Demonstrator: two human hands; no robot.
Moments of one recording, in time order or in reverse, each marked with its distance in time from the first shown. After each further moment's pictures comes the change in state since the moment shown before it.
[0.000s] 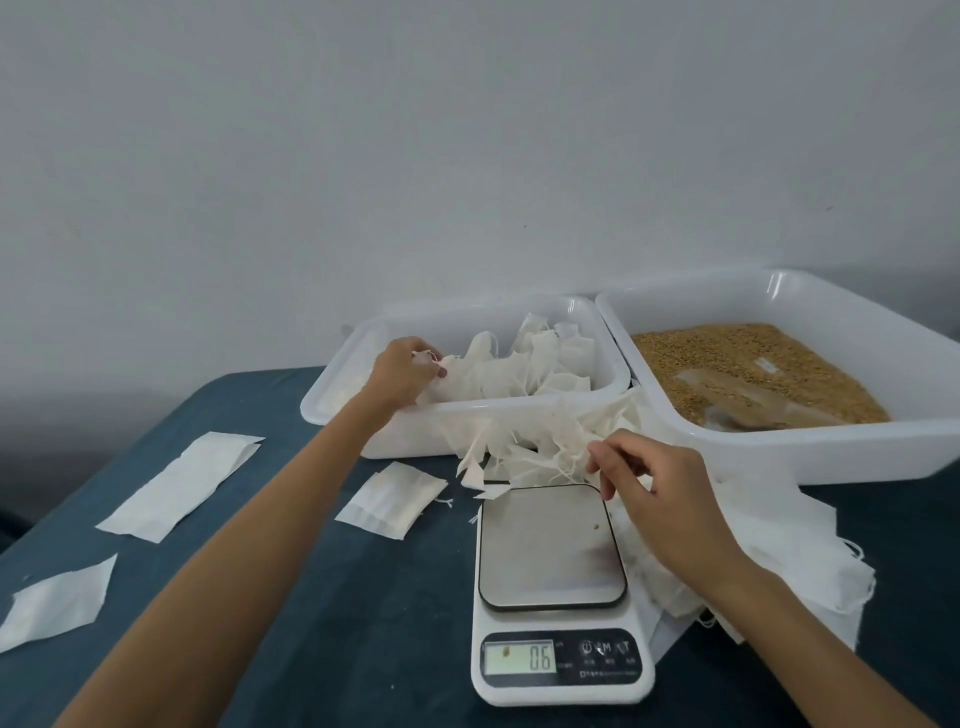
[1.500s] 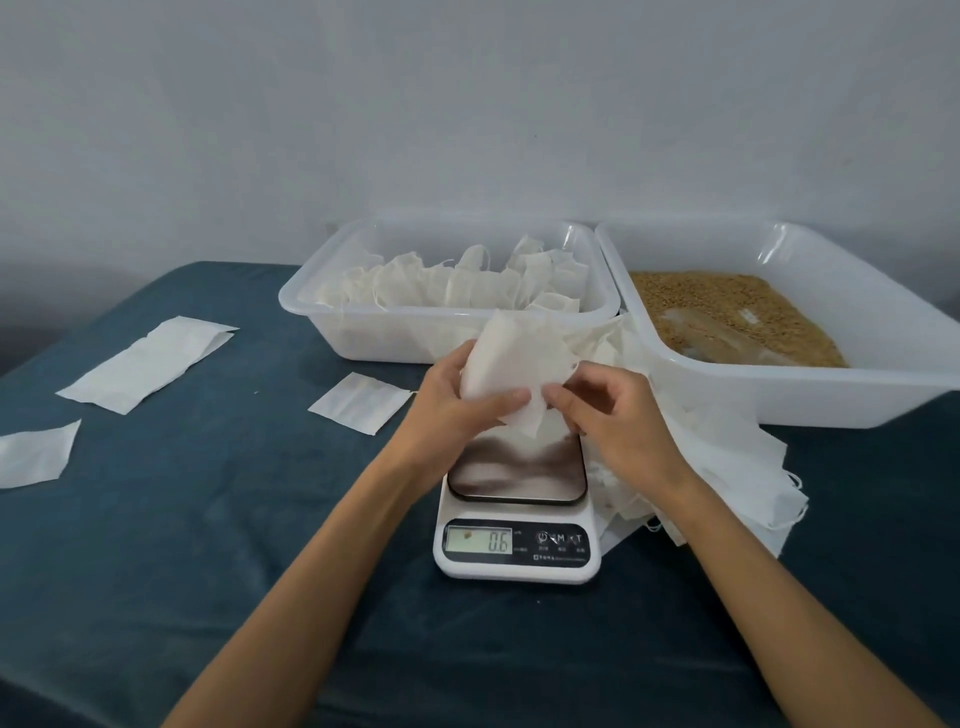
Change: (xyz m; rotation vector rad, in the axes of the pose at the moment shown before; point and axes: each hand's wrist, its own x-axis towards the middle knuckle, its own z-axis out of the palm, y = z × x) left_hand -0.147 -0.025 0.086 -0.888 -0.285 0.175; right_hand -0.002 0.003 0.006 0.294 -0.213 0.163
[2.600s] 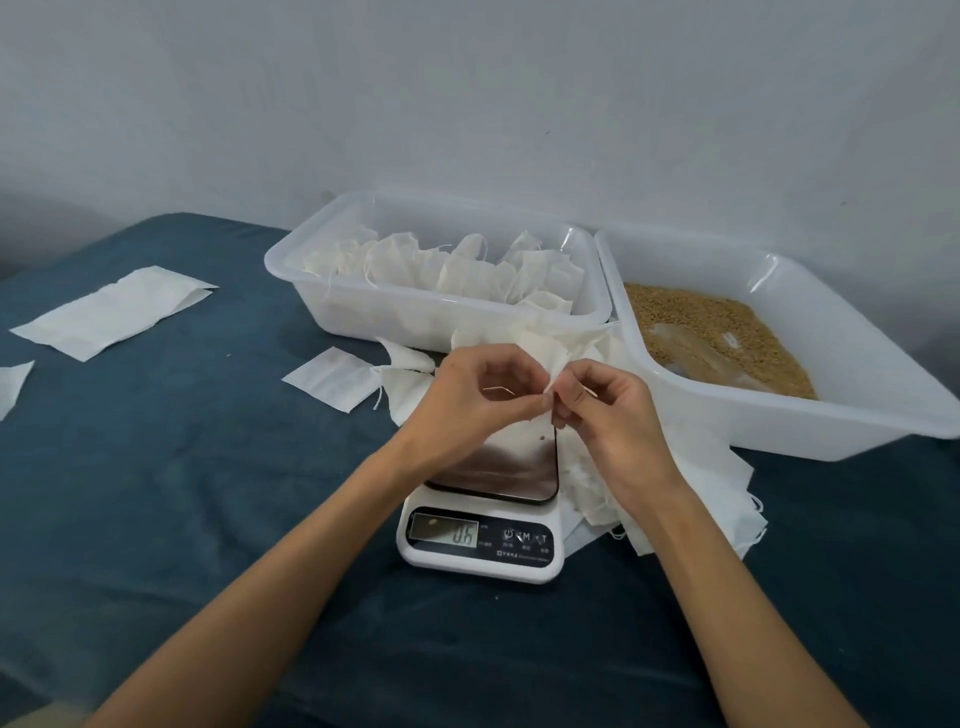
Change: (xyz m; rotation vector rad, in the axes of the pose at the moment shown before) left_hand 0.003 0.000 0.028 0.273 -0.101 0.224; right_hand 0.000 -0.007 -0.008 0.386 -0.028 0.122
